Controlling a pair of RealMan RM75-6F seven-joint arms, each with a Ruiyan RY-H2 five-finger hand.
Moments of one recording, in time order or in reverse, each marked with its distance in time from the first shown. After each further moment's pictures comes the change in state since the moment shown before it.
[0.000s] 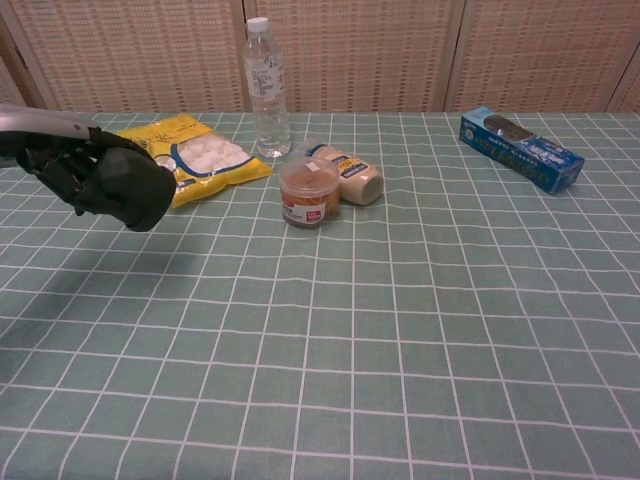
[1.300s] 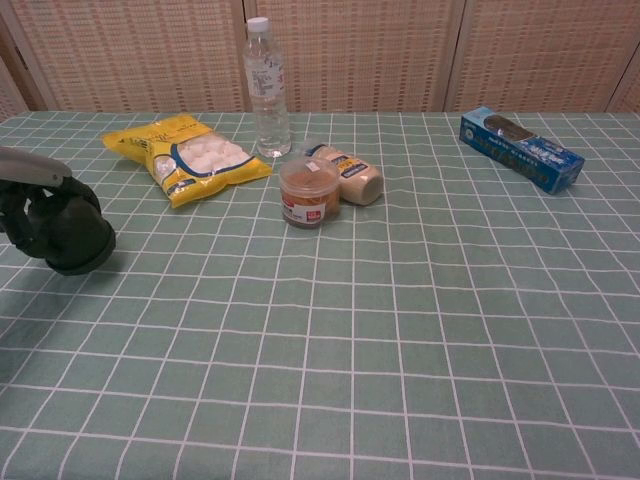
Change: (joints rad) left arm -0.235 -0.009 0.203 -0.174 -0.867 0.227 0.996; right arm -0.006 0.013 0.003 0.003 0.000 0.011 0.004
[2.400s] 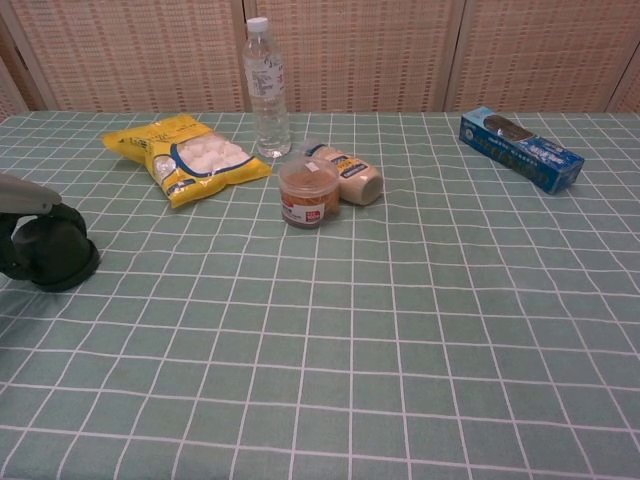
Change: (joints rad) left arm -0.031 -0.092 0.163 0.137 0.063 -0.017 -0.045; right arm 0.012 -0.004 -0.017 -0.002 -0.020 -0.022 0.035
